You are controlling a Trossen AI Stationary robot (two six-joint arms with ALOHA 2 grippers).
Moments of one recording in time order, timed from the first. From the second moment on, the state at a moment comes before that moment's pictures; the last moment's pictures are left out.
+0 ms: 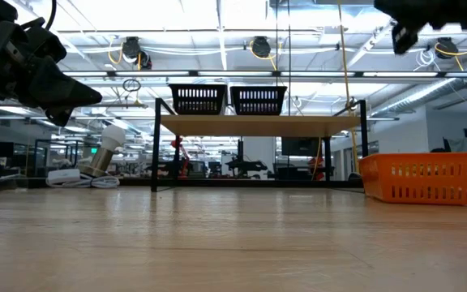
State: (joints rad) left arm -0.15 0.22 0.02 0.04 -0.23 -0.28; right arm 0.17 0.35 0.38 0.04 0.16 0.16
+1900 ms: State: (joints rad) left arm -0.15 0.22 0.02 0.04 -0.24 -0.27; right arm 0.46 1.52 0.98 -1.02 0.13 0.67
